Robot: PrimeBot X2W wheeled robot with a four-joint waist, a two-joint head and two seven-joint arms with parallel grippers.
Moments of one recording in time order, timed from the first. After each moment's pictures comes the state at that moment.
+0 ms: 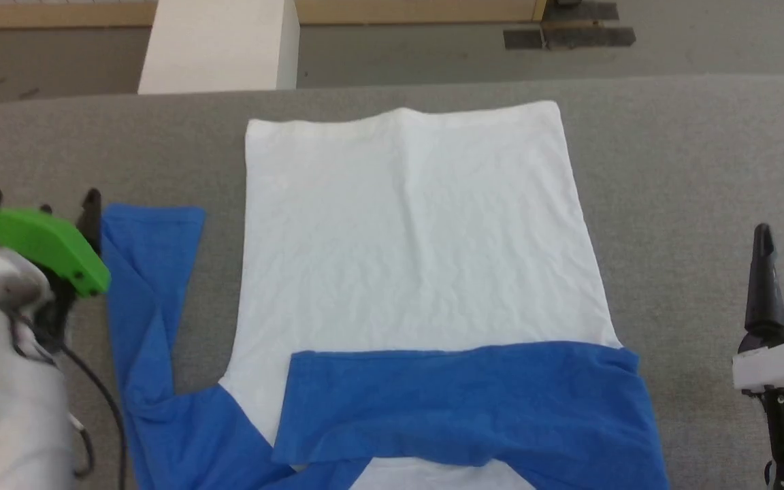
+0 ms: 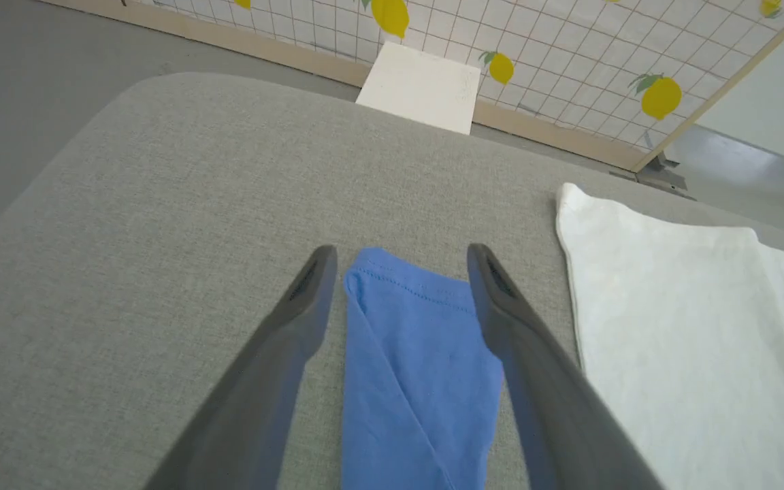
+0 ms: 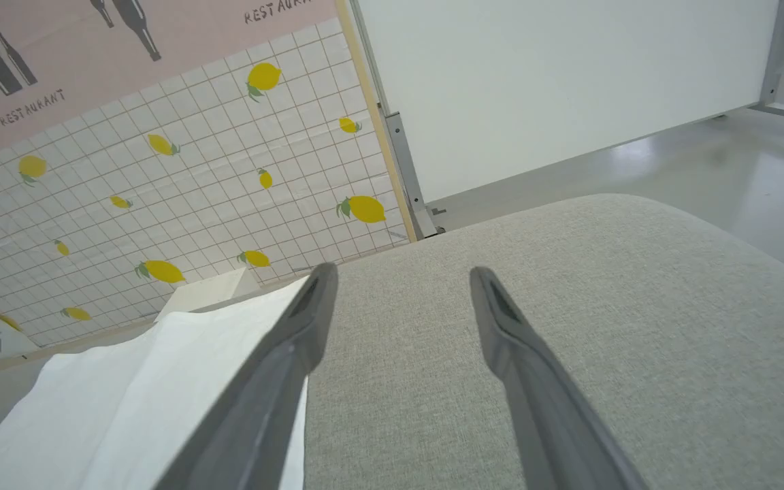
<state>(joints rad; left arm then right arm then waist) -0.50 0.27 0.22 0.37 -0.36 -0.07 0.36 -0.10 -0.05 -0.28 -0.01 0.34 0.13 -0.05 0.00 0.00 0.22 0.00</state>
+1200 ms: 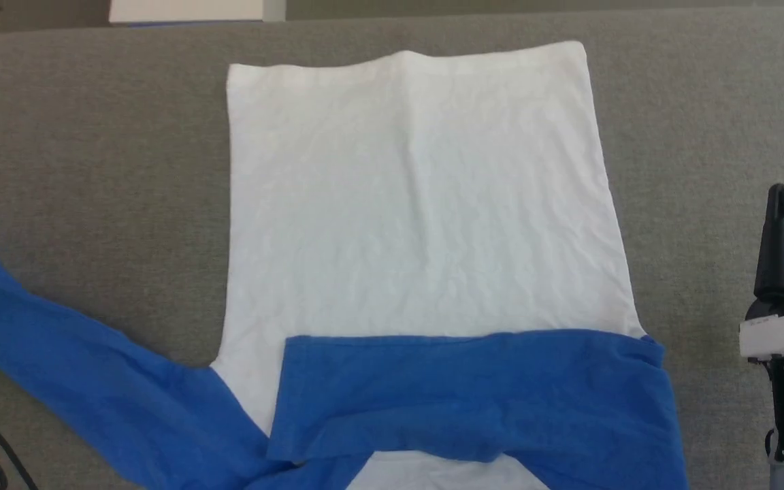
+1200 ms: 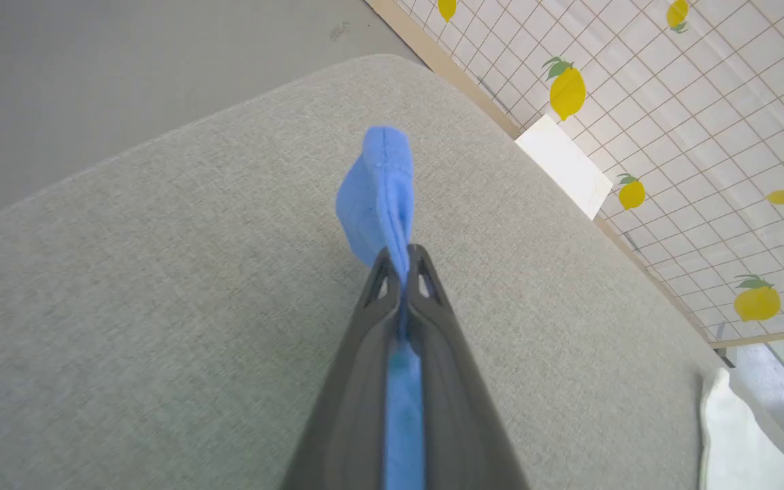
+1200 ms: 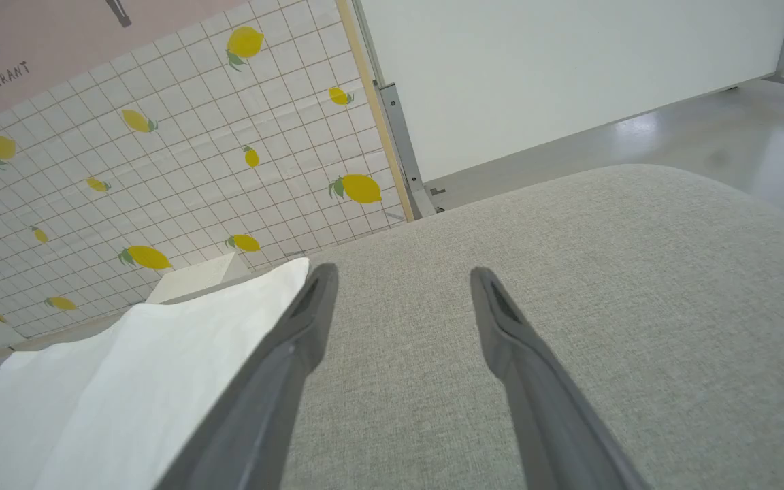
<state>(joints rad) -0.48 0.32 0.59 0.29 -0.57 0.08 0.43 -0.19 -0.05 -0.29 0.00 0.35 0.13 -0.06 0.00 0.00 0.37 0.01</state>
